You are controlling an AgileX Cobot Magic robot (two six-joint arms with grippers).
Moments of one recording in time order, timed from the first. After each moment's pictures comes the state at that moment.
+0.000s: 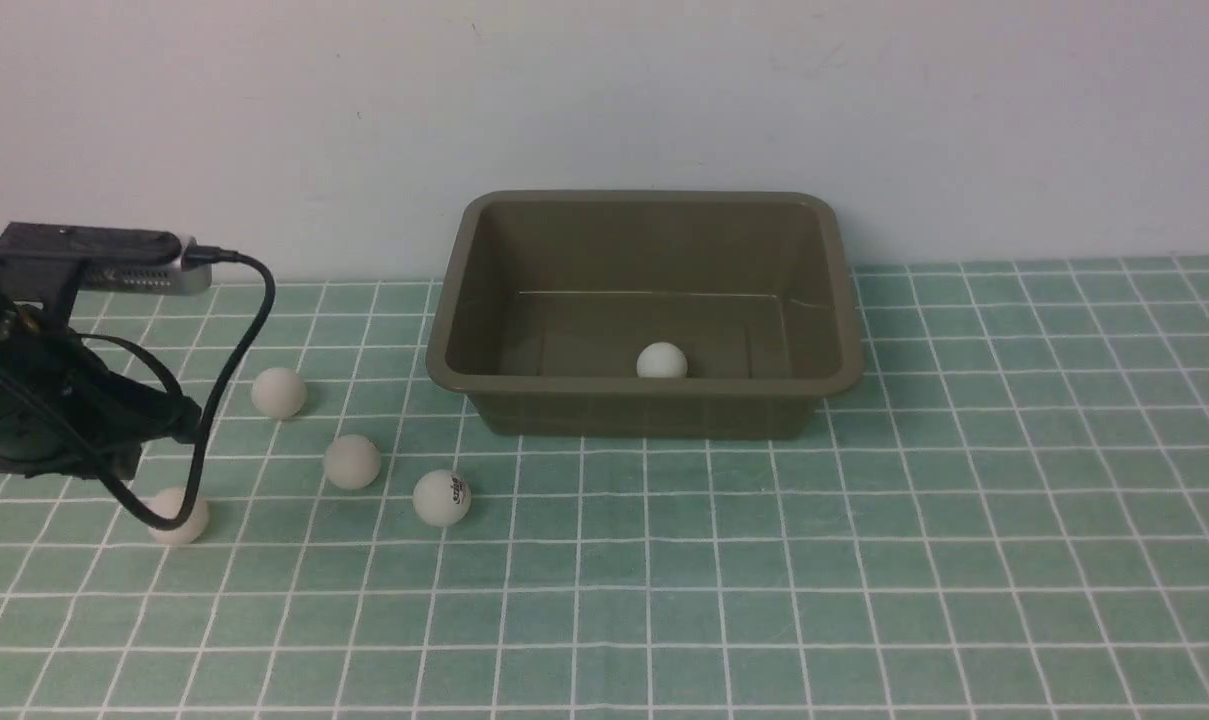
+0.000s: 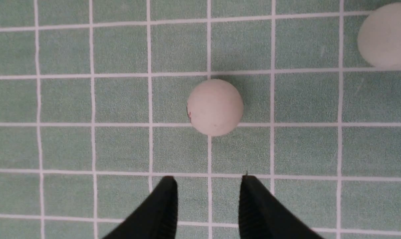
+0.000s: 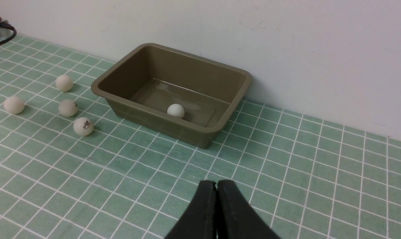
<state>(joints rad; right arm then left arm) 0.21 0.42 -1.16 0.16 1.30 -0.17 0.06 1.53 -1.02 0.09 0.76 -0.01</state>
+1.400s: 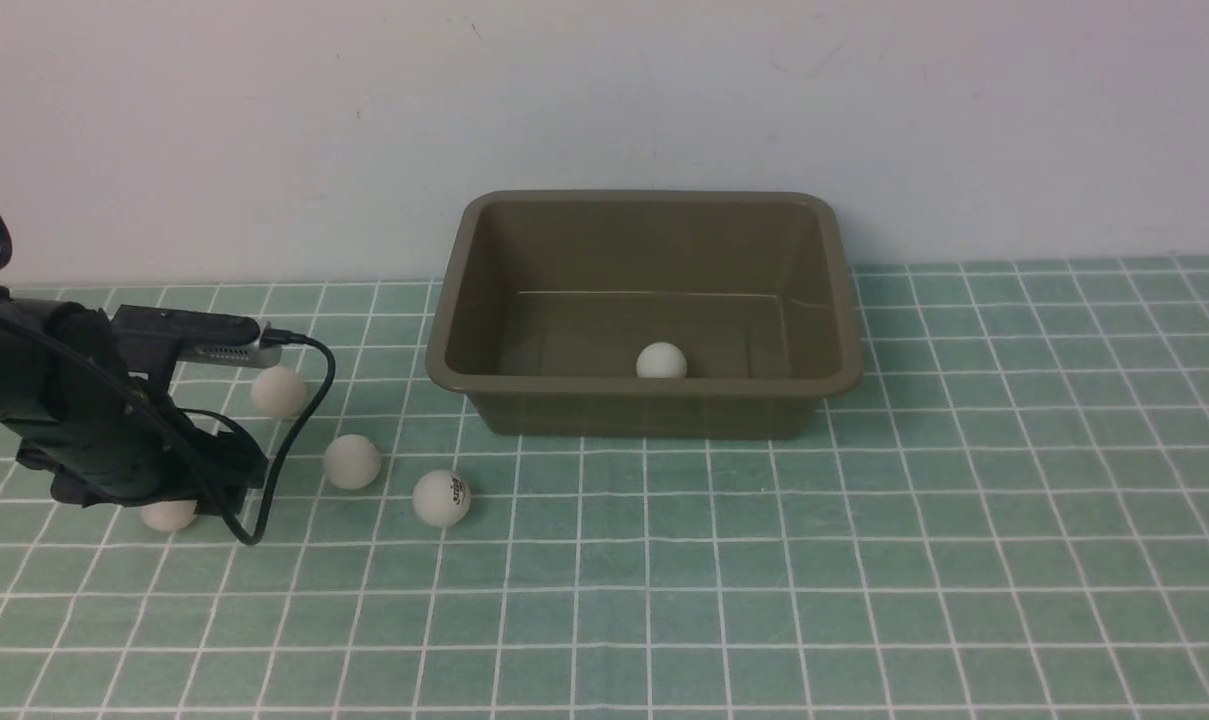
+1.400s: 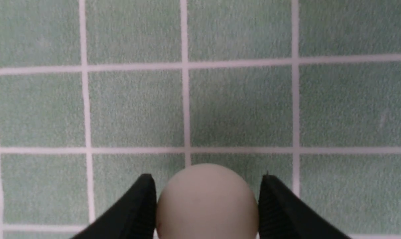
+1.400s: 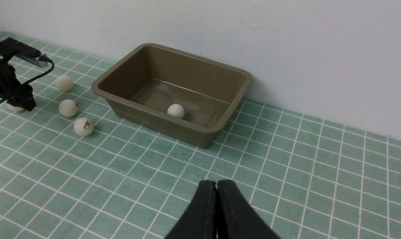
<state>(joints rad) 0.21 0.42 -1.16 0.16 1.30 -0.16 0.06 1.85 -1.03 0.10 0.47 -0.03</state>
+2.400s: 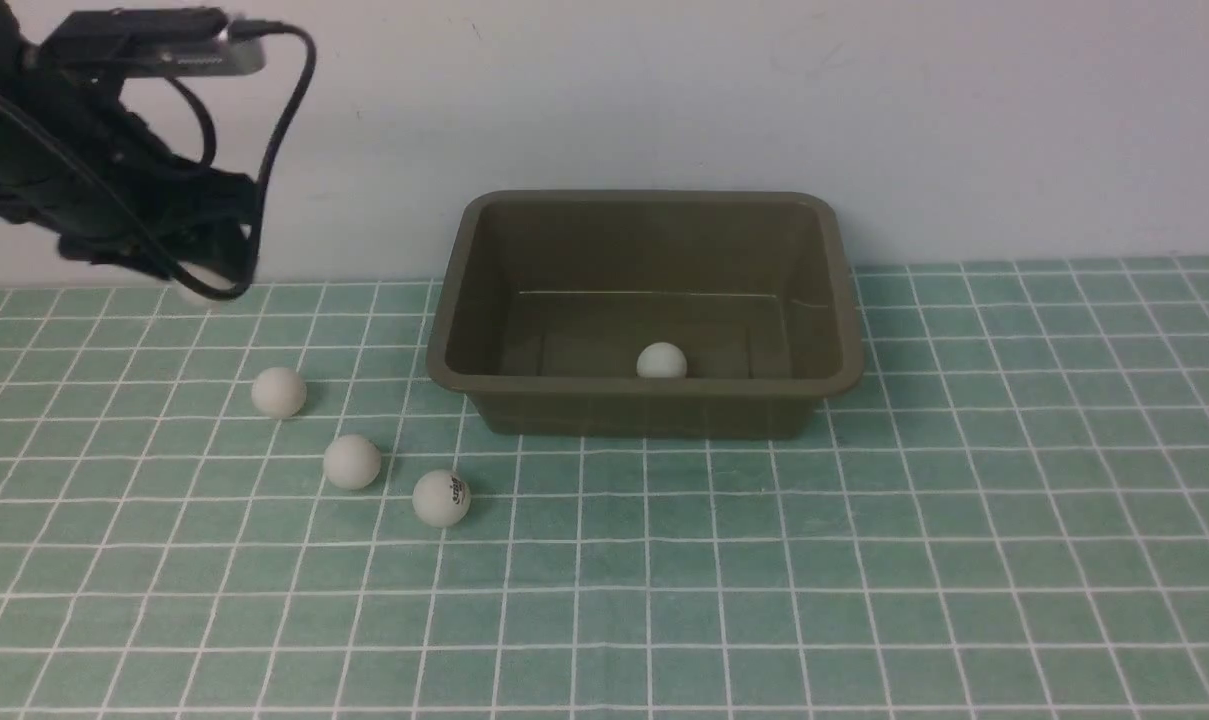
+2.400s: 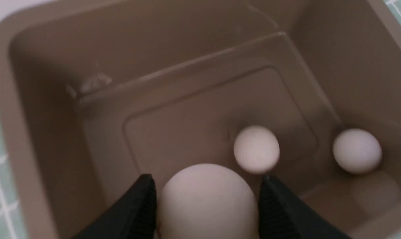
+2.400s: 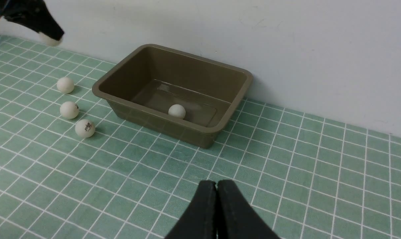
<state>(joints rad) 0.21 0.42 -1.16 0.16 1.30 -0.15 -0.29 1.94 -1.58 -0.50 0.58 0.41</state>
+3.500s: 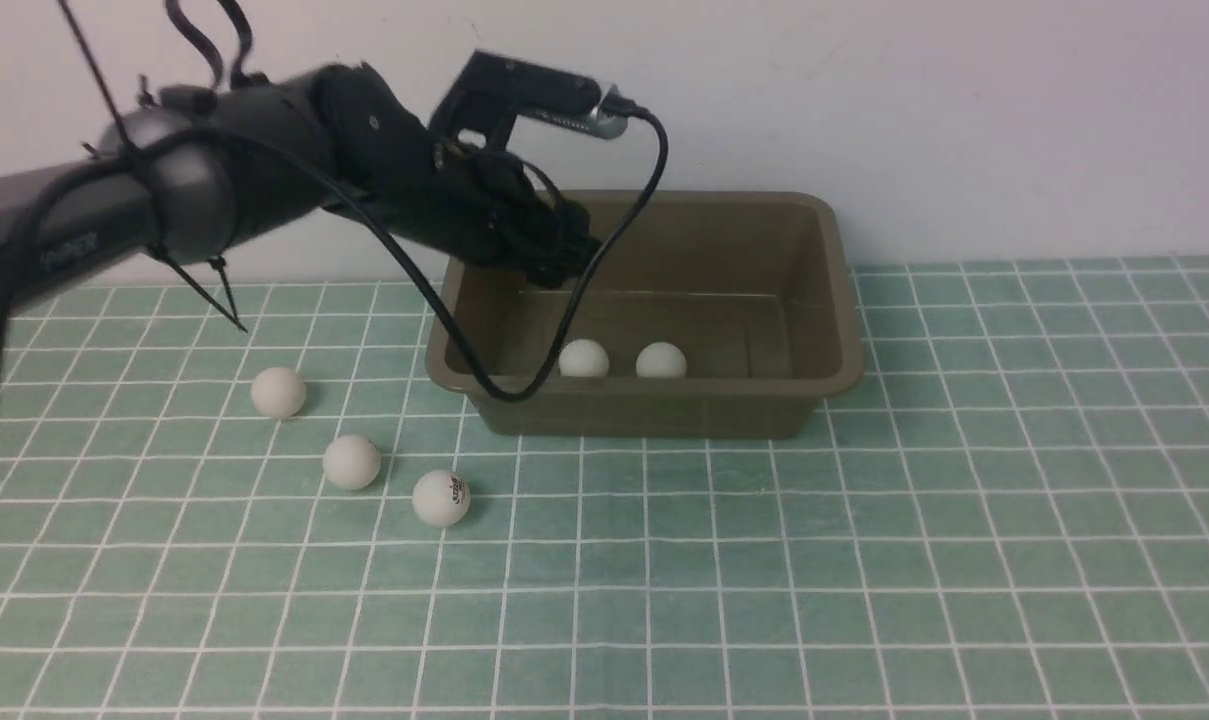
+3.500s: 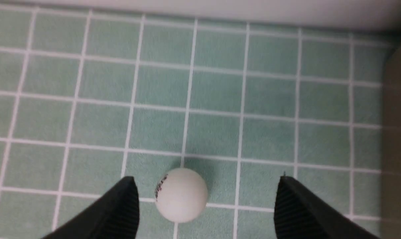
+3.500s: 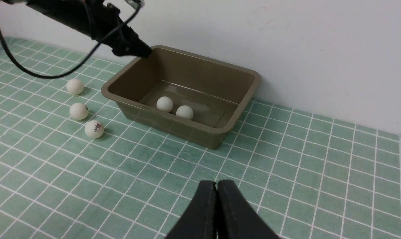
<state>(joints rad) 0.21 0.42 -1.16 0.18 1.30 -0.15 -0.01 1.91 -1.58 -0.05 0.71 -0.13</state>
